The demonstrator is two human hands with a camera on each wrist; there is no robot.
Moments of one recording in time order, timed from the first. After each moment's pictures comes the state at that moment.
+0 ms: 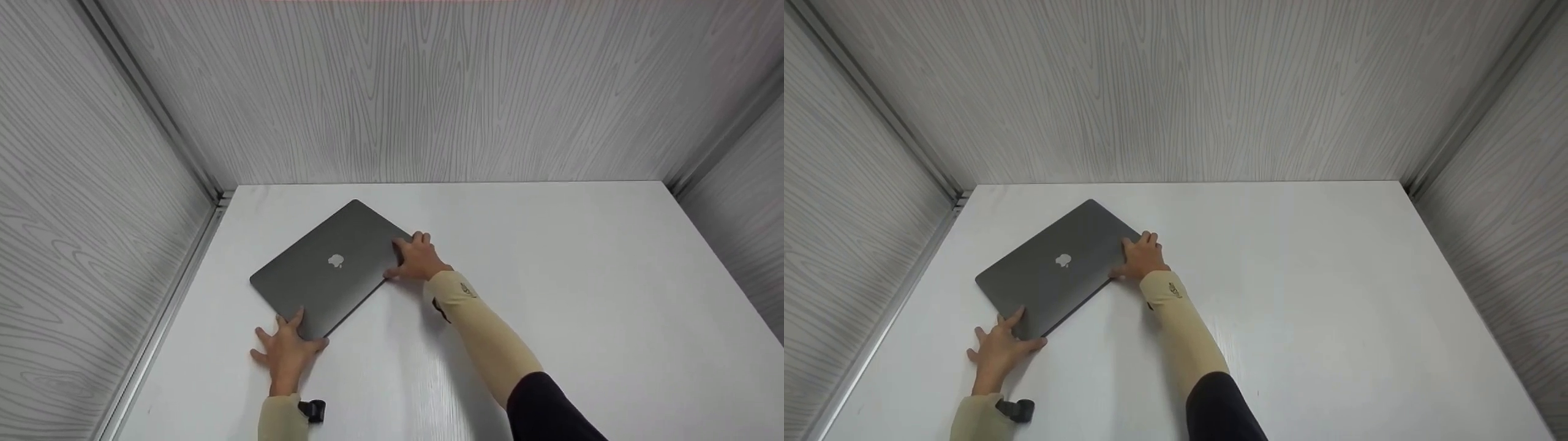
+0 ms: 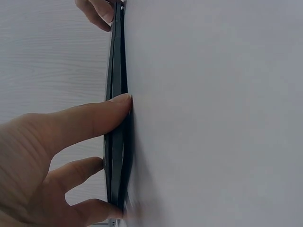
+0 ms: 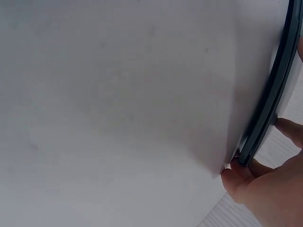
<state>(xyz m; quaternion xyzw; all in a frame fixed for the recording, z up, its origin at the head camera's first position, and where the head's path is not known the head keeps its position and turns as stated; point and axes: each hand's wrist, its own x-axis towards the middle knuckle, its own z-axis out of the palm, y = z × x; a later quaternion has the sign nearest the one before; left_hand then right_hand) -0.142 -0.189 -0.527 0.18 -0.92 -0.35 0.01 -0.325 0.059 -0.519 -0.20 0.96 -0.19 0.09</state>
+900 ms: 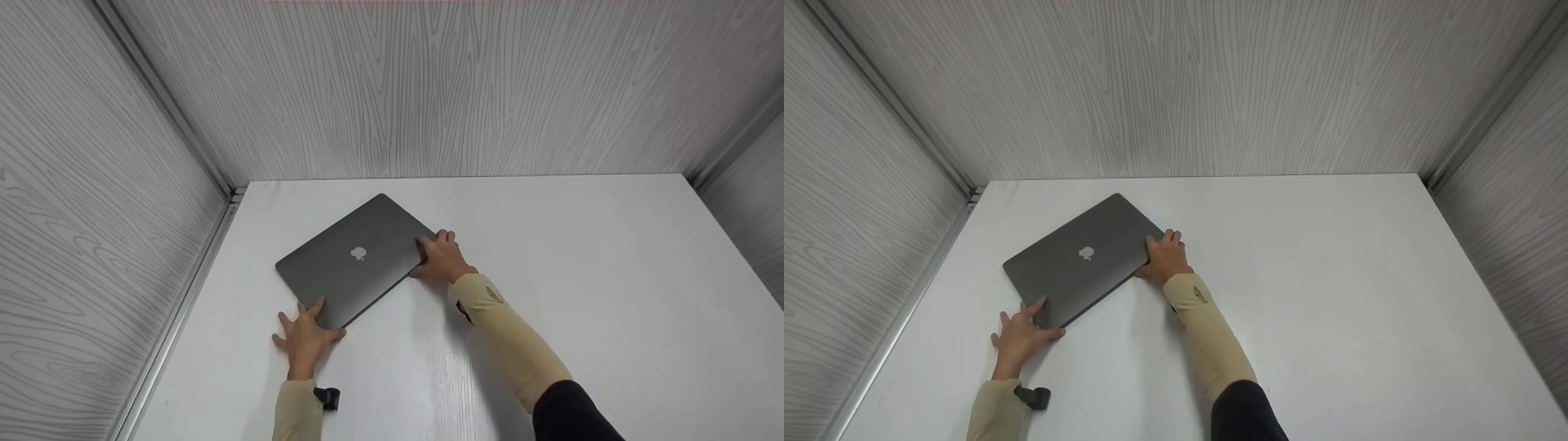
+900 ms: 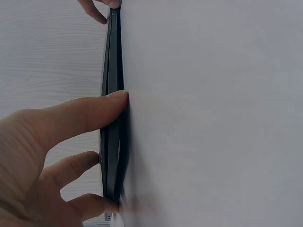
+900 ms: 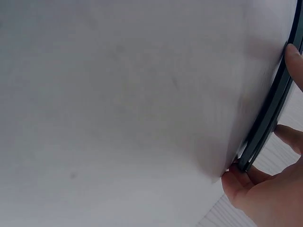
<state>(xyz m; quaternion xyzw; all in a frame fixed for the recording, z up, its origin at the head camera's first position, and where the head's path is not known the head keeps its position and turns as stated) -0.153 -0.182 -0.529 0.16 -0.92 -0.35 0.01 -0.311 0.083 -0.525 -0.21 0.96 -0.20 0.02</state>
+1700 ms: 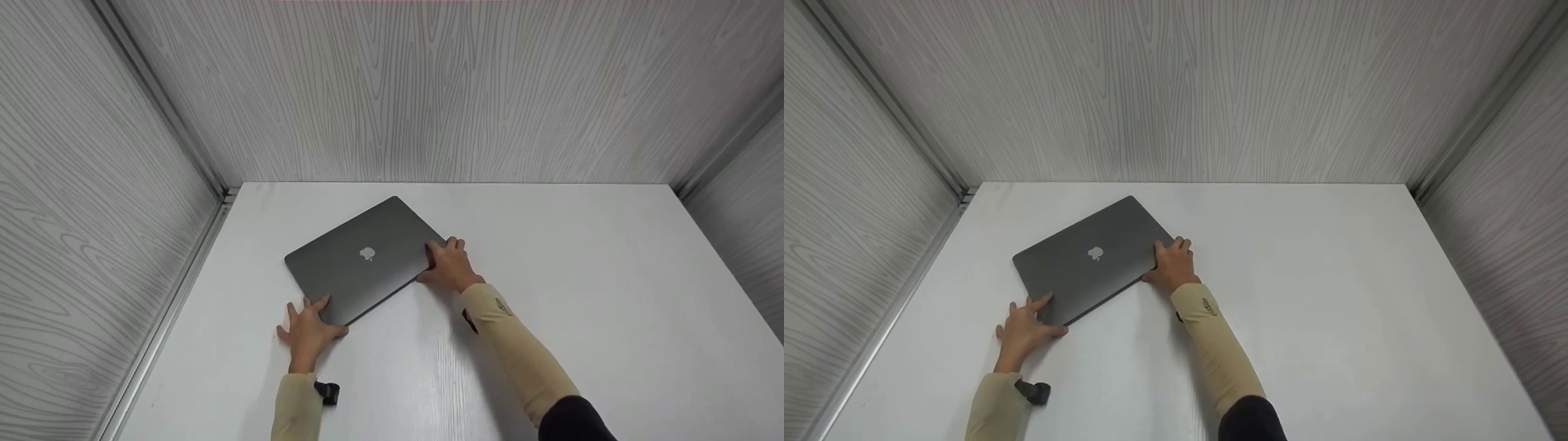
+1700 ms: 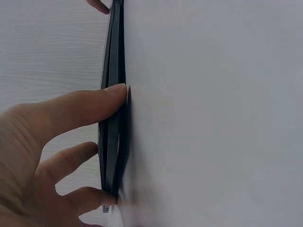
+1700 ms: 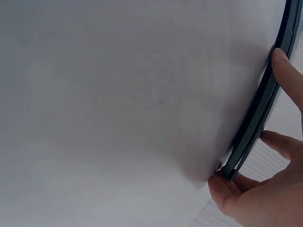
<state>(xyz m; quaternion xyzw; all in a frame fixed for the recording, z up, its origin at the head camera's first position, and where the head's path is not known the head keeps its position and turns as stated) -0.168 -0.170 -0.531 0.14 -0.92 -0.36 0.01 -0.301 0.105 -0.523 -0.16 0.97 -0.20 0.02</state>
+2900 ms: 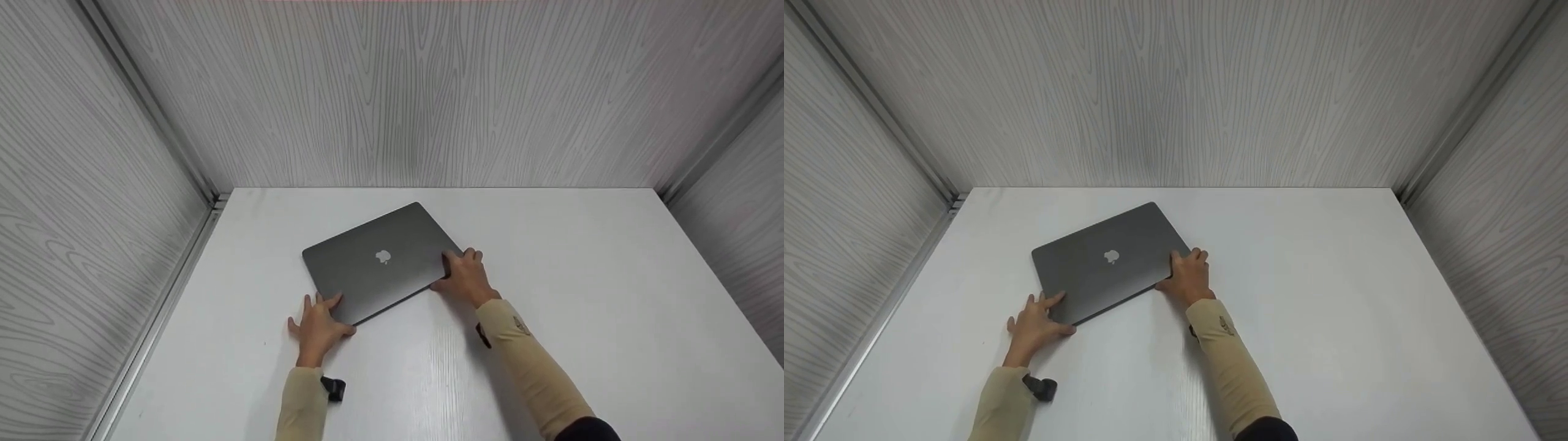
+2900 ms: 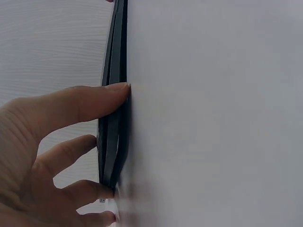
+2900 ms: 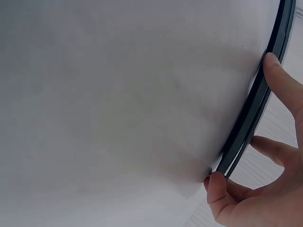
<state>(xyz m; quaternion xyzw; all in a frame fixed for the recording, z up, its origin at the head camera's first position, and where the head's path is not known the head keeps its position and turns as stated) -0.186 -0.147 -0.534 0.09 -0.93 -0.37 0.00 -0.282 0.143 -0.526 -0.12 0.97 -0.22 -0.03</state>
